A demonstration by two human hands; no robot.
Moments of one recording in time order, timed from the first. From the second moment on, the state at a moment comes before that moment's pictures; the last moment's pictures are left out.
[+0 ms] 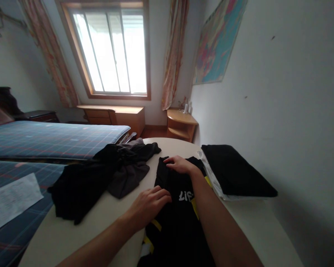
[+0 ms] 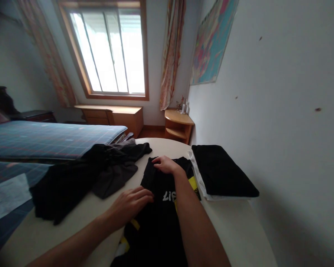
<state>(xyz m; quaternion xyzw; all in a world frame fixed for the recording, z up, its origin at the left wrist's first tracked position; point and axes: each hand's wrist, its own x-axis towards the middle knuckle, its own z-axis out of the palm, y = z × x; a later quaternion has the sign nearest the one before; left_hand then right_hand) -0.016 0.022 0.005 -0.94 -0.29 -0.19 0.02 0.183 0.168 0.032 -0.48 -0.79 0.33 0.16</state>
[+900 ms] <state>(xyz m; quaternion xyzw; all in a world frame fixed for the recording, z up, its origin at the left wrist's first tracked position) 0.032 0.022 -0.008 -0.90 -0.36 -0.18 -0.14 0.216 0.178 0.015 -0.56 -0.76 0.28 0.18</state>
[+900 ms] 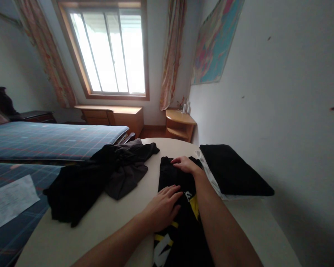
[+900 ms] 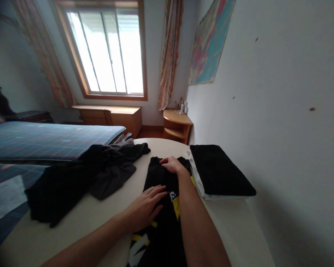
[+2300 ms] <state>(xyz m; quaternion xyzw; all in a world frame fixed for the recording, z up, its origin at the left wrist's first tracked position) 0.009 0.052 -0.025 -0.84 -0.48 -0.26 -0.07 0.217 0.083 0.004 -0.55 -0.81 0.20 0.05</state>
